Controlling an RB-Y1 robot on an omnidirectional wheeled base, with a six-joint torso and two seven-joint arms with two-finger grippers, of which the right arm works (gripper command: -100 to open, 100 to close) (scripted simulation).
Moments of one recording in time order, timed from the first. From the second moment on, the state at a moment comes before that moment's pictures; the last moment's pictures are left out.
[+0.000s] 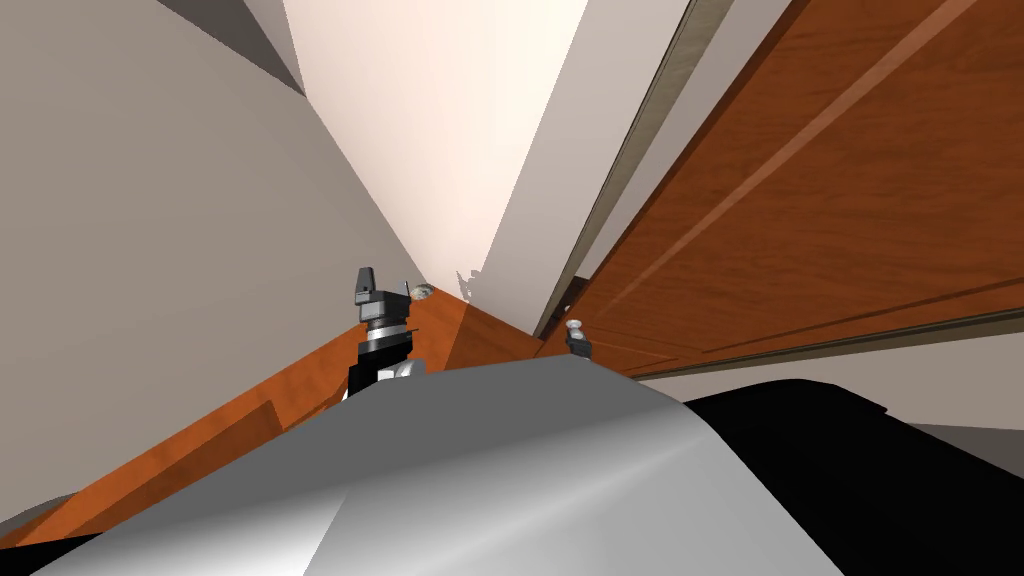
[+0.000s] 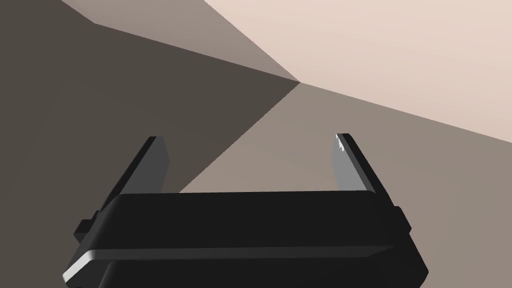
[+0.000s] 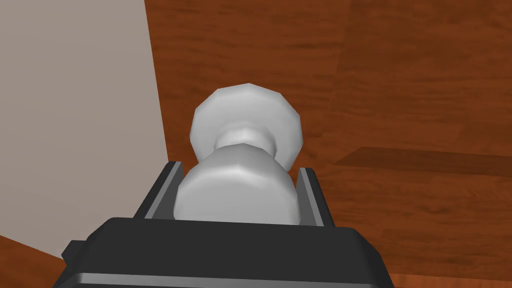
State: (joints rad) arm 0.33 -0.48 0.38 -1.00 -0.84 -1.00 -1.44
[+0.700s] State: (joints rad) arm 0.36 -0.53 0.45 -0.98 -0.80 -1.05 -1.50
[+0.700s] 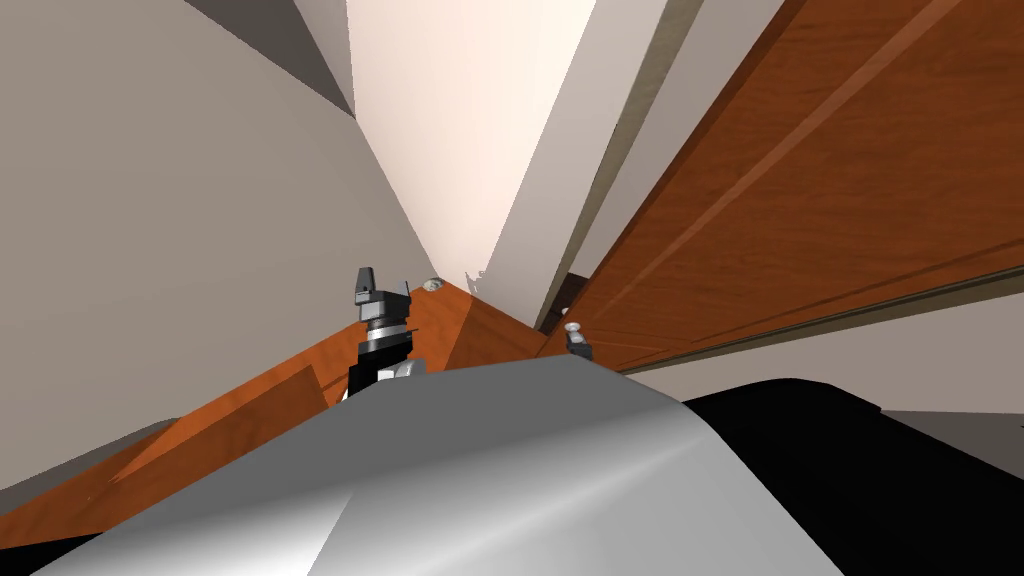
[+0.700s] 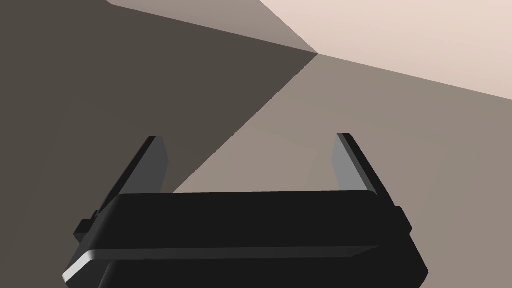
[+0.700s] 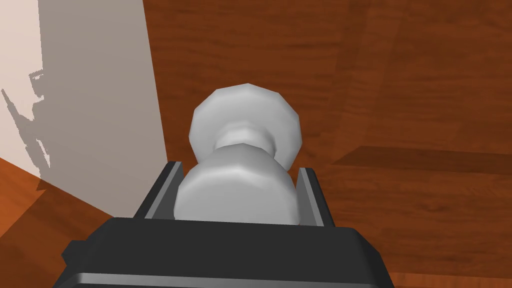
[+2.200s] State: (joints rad) arm 0.37 -0.61 0.57 -0.89 -0.73 -1.20 -1.64
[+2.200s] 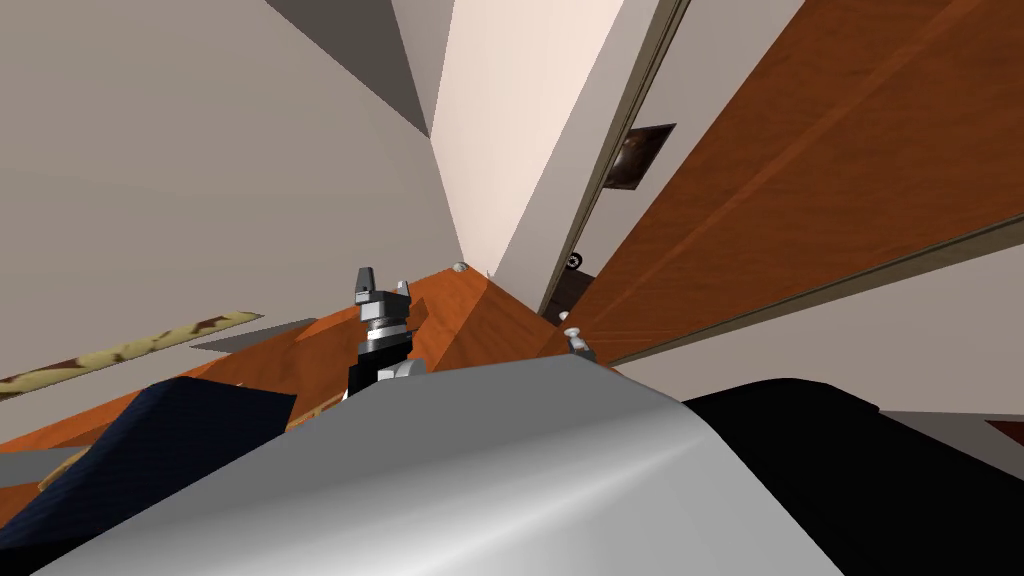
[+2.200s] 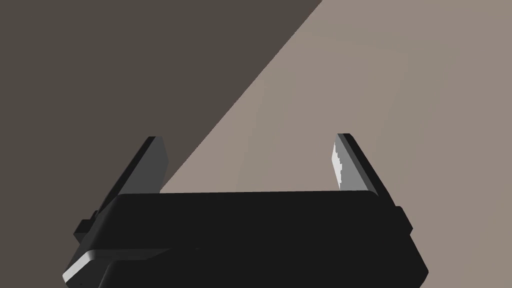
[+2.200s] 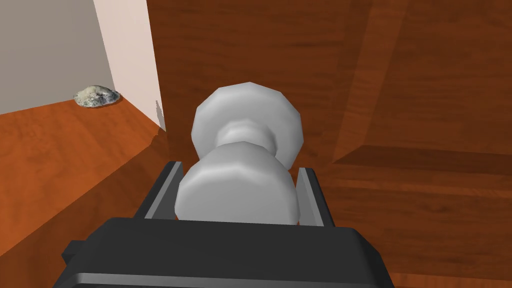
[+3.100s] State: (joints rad) arm 0.35 -0.63 0.61 -0.84 -0.71 -1.25 -1.68
